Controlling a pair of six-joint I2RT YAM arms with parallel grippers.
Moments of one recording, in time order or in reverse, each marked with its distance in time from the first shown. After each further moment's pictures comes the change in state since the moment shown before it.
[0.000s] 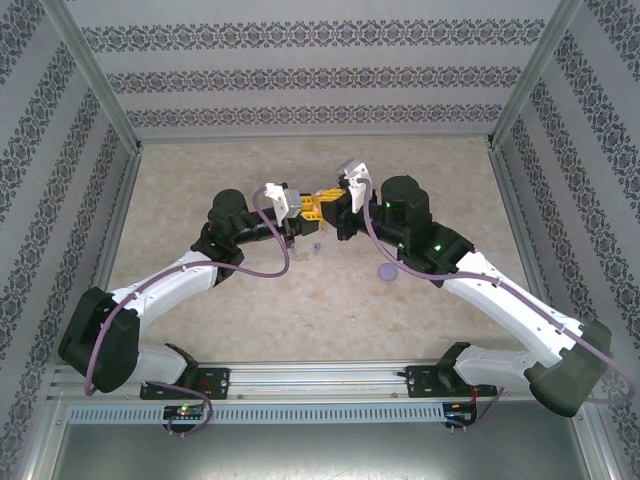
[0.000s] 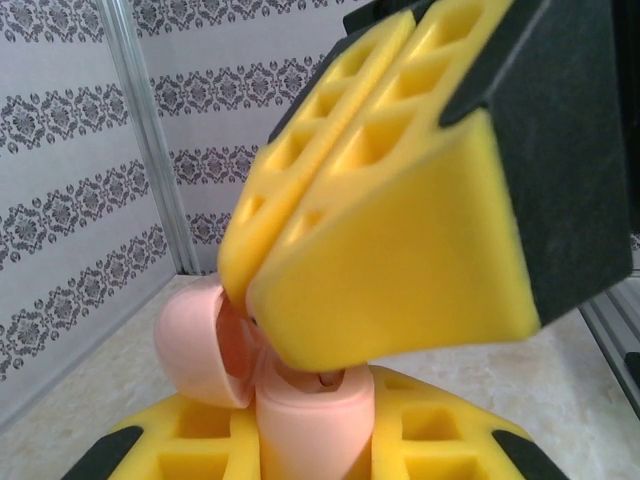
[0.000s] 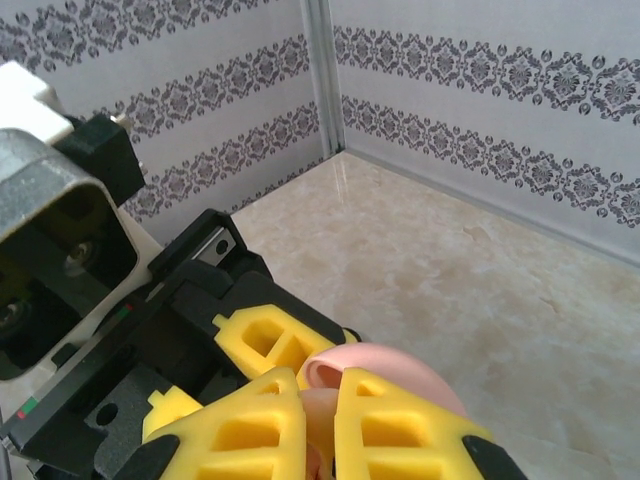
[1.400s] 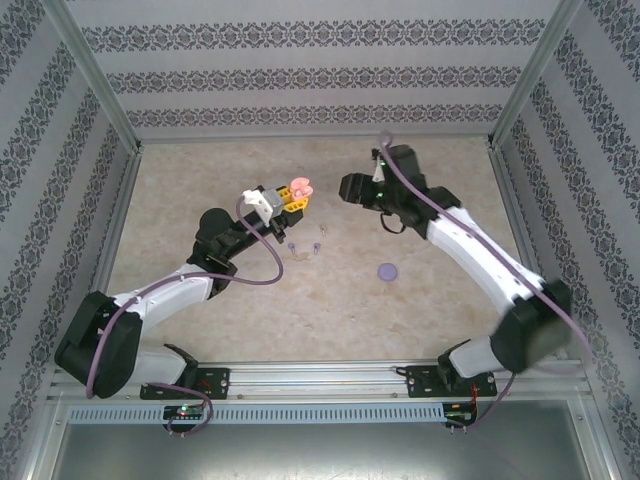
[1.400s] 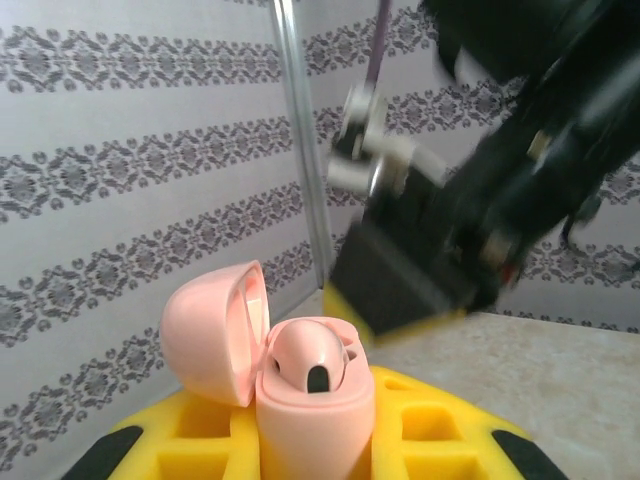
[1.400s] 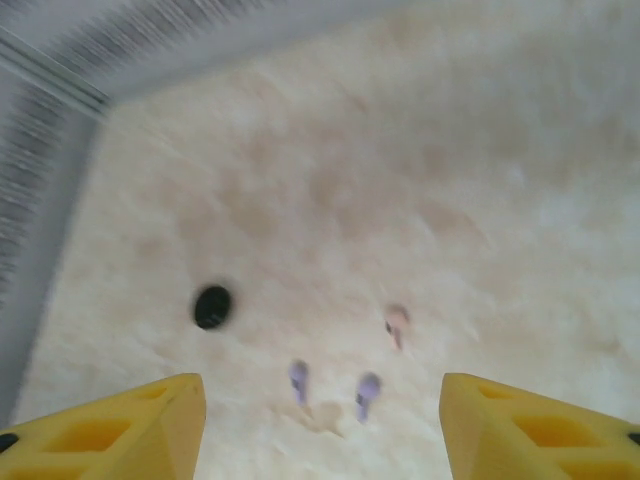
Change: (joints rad) left arm 0.044 -0.041 -0.176 0.270 -0.291 -0.009; right arm -0.269 0.322 0.184 -0.325 0.062 0.492
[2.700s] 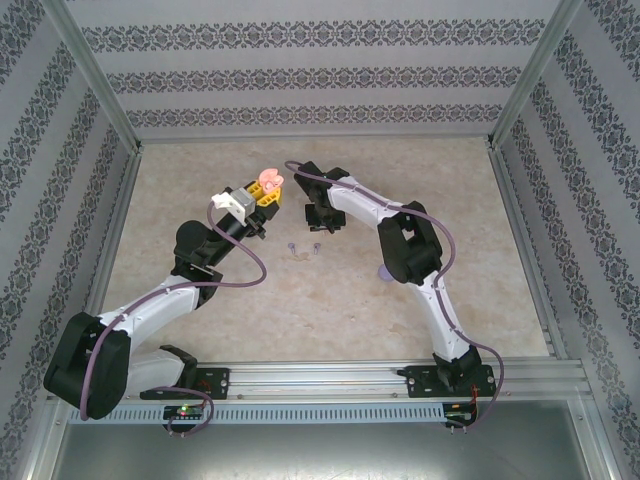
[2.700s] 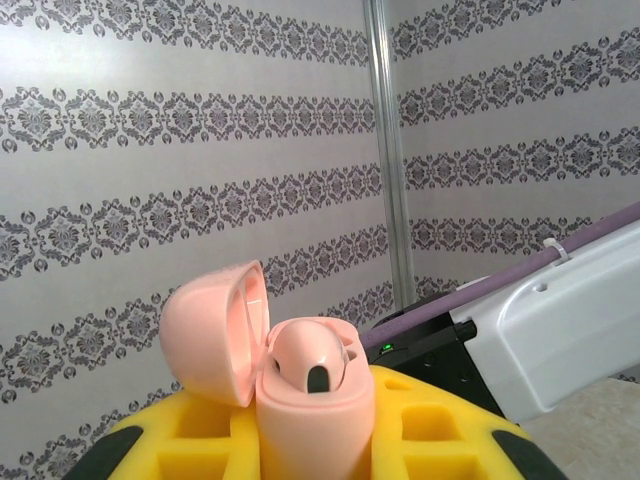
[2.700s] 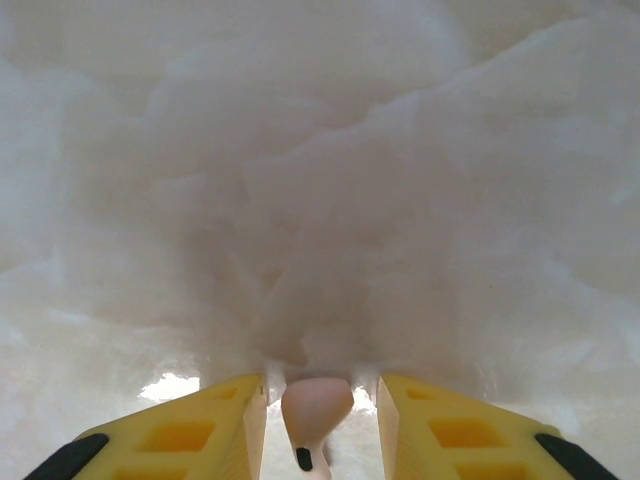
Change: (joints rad) left arm 0.084 -0.109 -0.095 0.106 -0.092 -0.050; right arm 0.142 0.883 0.703 -0.480 0.198 -0.032
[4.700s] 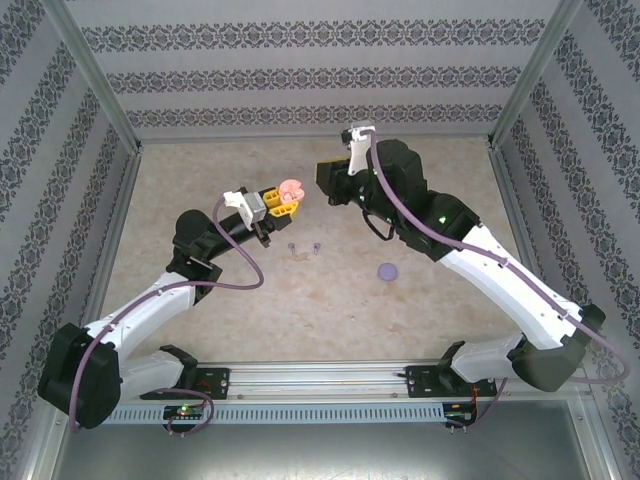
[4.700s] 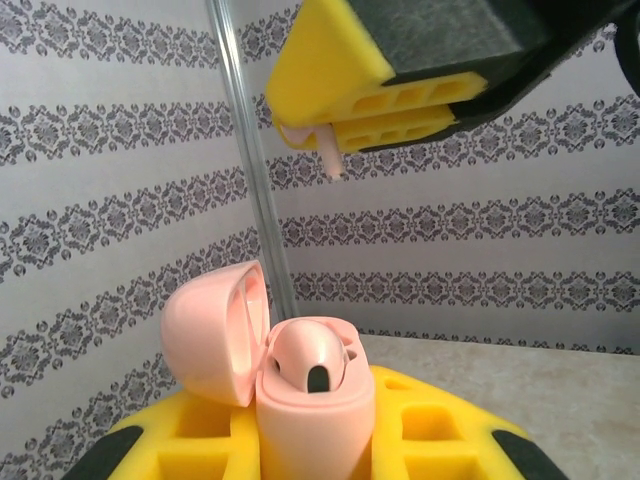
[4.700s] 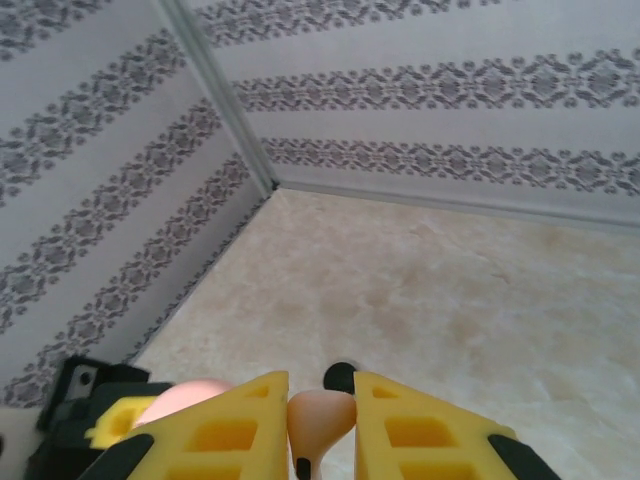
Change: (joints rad) left arm -0.041 -0.052 0.112 -0.205 0.275 0.011; right arm 0.214 -1.053 -0.438 0.468 0.044 -0.177
